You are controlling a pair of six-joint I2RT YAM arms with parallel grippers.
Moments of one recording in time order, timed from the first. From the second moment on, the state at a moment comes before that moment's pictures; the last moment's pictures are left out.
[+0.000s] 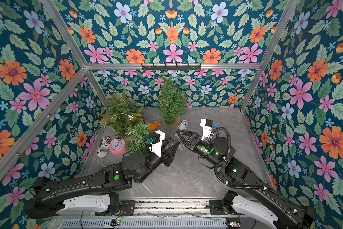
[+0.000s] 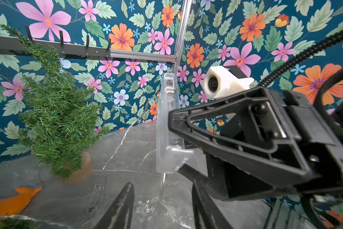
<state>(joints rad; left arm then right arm) -1.40 1.10 1.03 0.05 -0.66 -0.20 0.85 0.84 0.91 0.02 -0.05 1.15</state>
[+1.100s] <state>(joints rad) -1.40 1.19 1.07 0.22 -0.77 -0.10 0.87 0.85 0.91 0.07 -0.10 1.19</state>
